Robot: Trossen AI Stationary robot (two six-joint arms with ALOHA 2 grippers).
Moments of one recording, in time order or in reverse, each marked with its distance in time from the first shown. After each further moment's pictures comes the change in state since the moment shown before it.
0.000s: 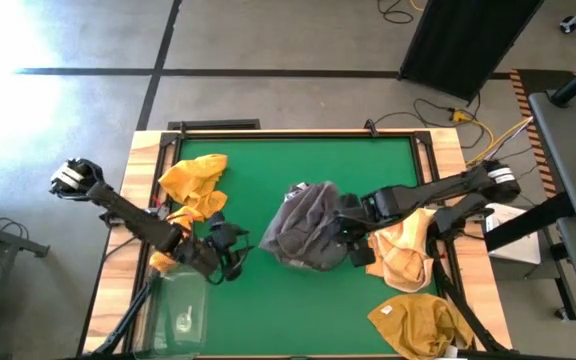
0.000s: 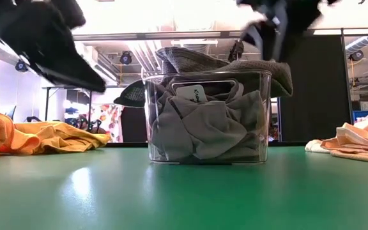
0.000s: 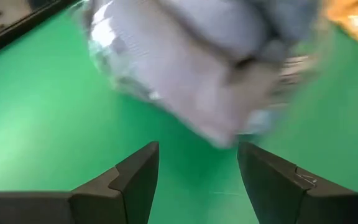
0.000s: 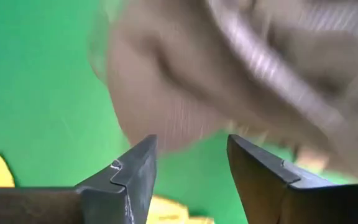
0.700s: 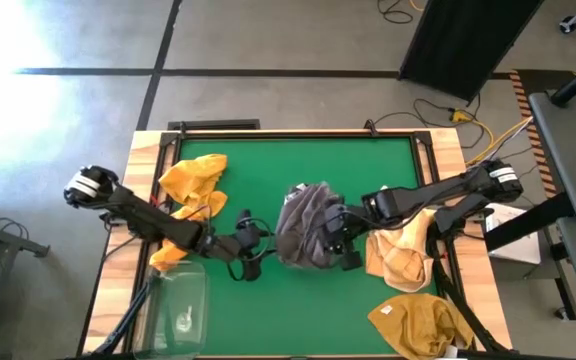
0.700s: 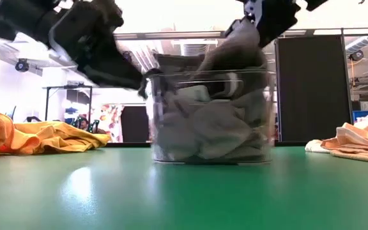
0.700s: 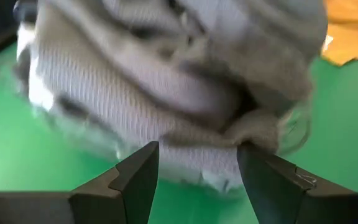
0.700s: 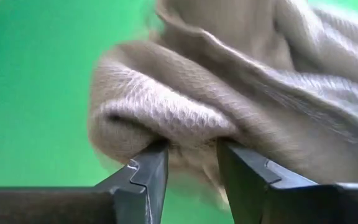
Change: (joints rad) left arm 0.148 0.201 0.101 0.328 0.222 0.303; right arm 0.000 -0.017 -0.093 0.373 -0.064 -0.068
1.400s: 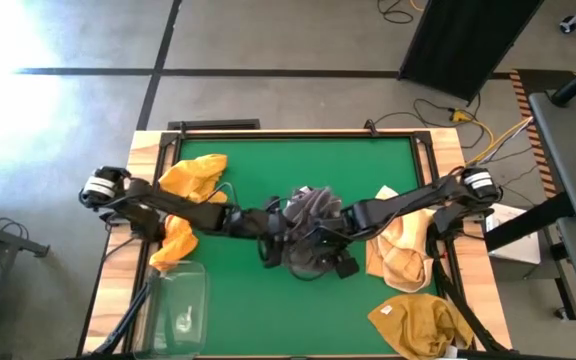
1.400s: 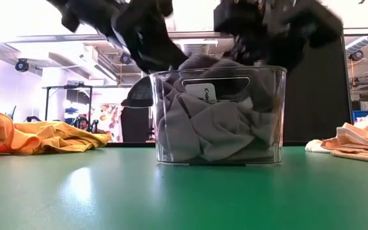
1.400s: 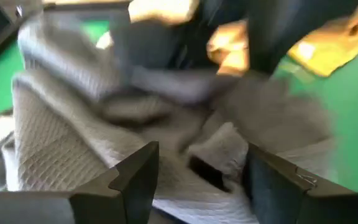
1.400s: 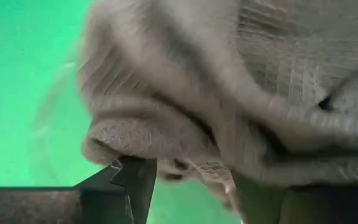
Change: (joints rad) left arm 0.215 0.132 0.264 -0.139 0.330 0.210; right arm 0.004 0.188 0.063 -0.092 -0.048 -0.111
